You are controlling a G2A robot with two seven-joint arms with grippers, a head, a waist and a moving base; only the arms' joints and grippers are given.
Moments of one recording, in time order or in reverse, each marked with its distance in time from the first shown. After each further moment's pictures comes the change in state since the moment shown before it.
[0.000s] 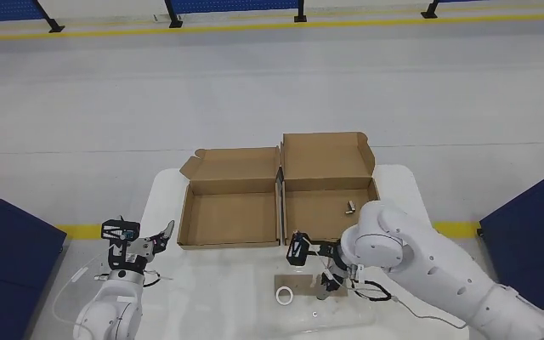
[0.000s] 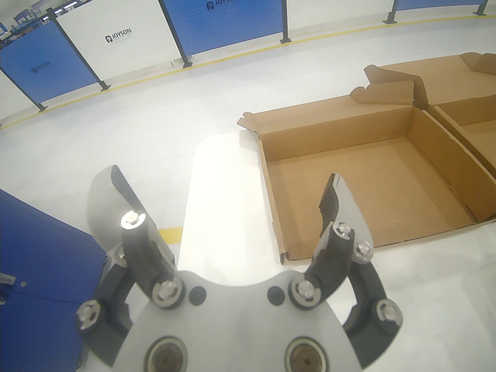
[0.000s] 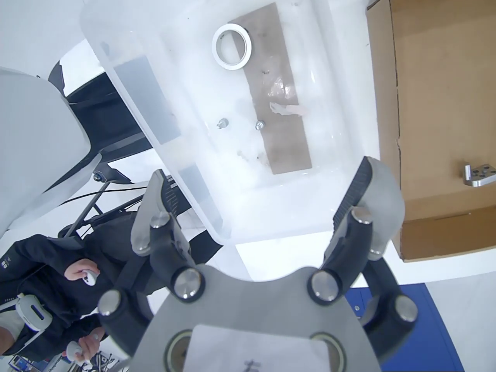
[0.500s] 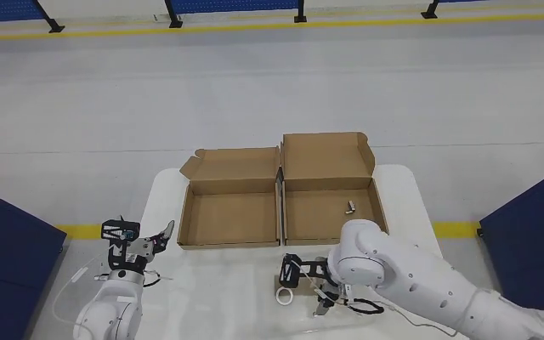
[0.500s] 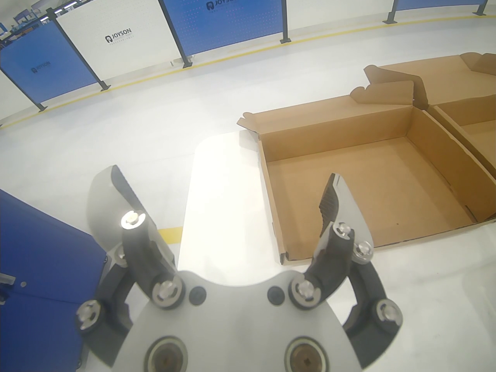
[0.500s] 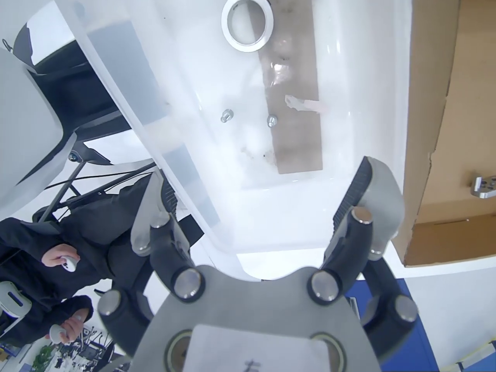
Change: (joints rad) left arm 0.000 0.000 0.000 0.000 0.000 0.000 0.000; right arm 0.032 -0.030 -0.175 0.001 -0.100 0.011 0.010
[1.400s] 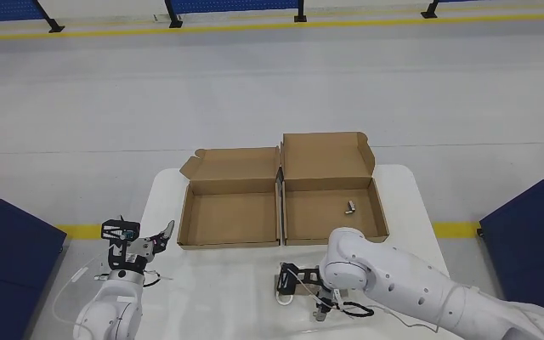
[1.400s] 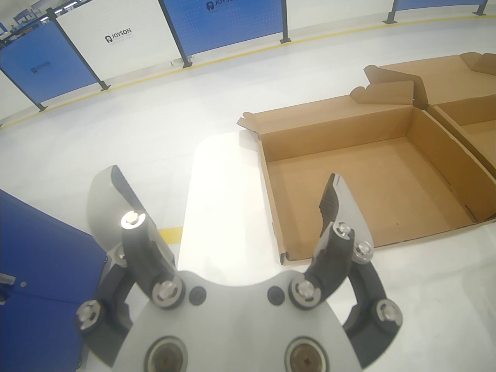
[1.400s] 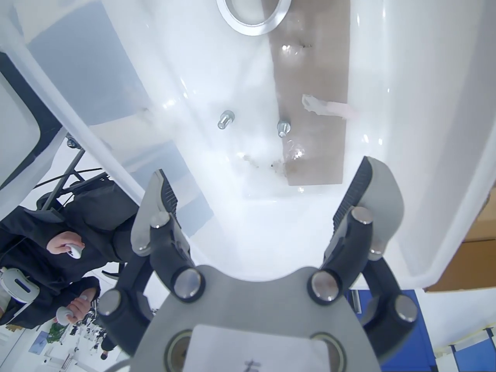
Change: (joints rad) left arm 0.000 0.000 0.000 0.000 0.000 0.000 0.000; right arm 0.033 -0.050 -0.129 0.138 -0.033 0.015 -0.044
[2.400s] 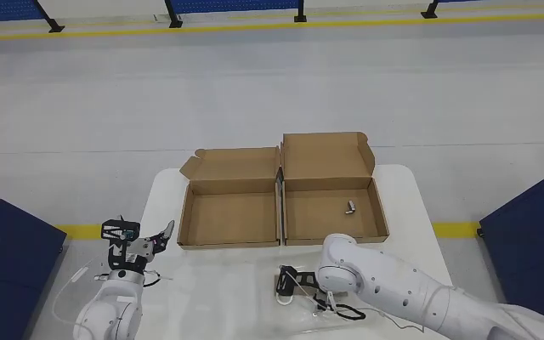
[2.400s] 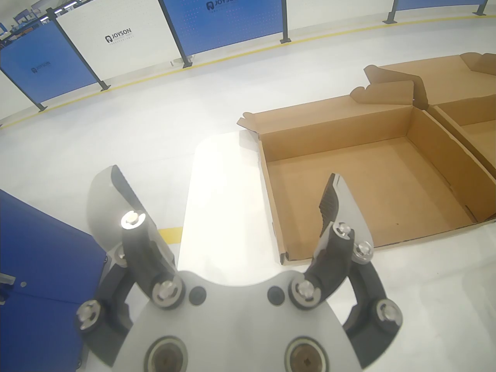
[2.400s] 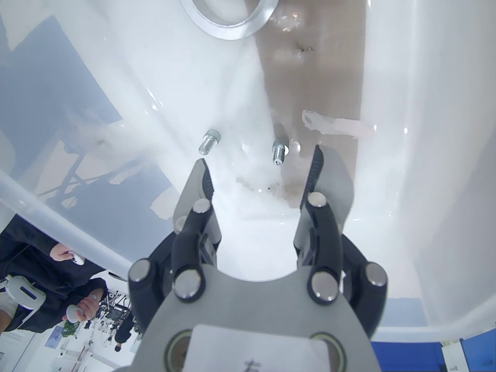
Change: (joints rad) left arm 0.000 0.000 0.000 0.000 0.000 0.000 0.000; right arm -0.023 -0.052 -0.040 0.117 -0.069 0.007 -0.052
